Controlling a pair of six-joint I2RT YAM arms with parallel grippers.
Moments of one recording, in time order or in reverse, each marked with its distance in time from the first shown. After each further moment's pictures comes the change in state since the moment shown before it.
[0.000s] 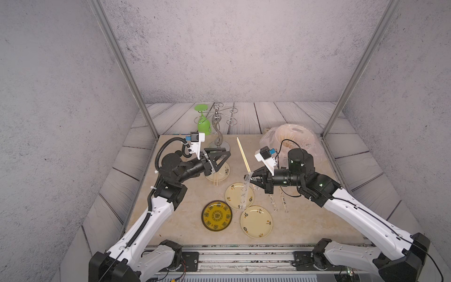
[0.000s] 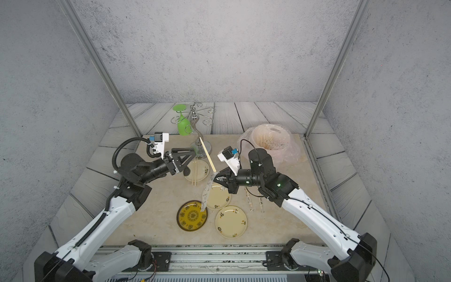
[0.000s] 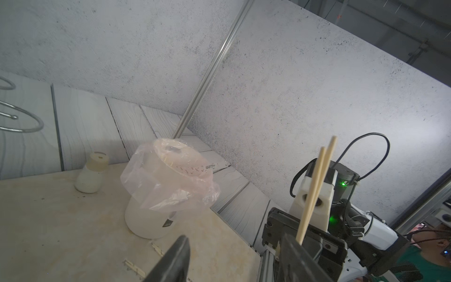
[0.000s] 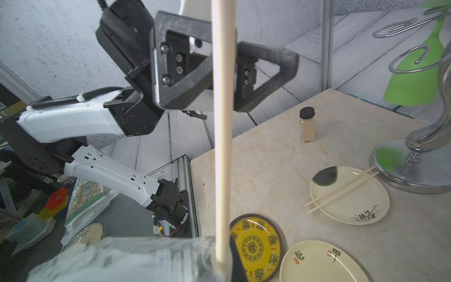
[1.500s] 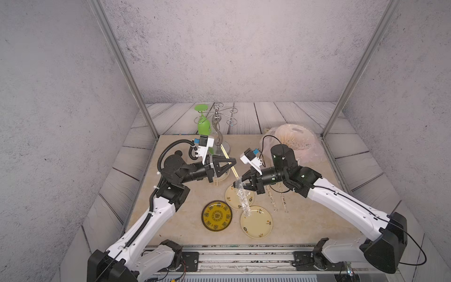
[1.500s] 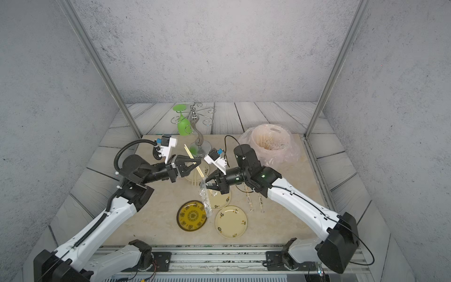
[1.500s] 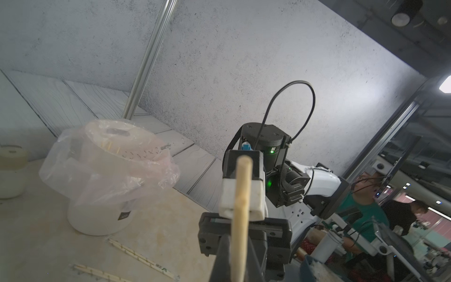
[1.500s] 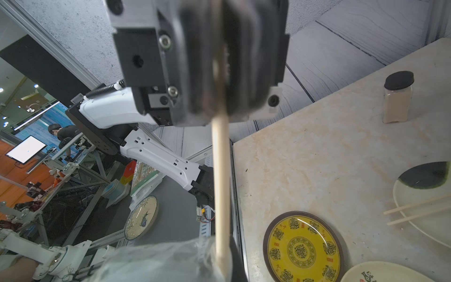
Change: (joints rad) left arm -0.071 -0.022 0.011 0.001 0.142 0.025; right arm 0.046 0.176 0.088 -0.005 -0.234 0.038
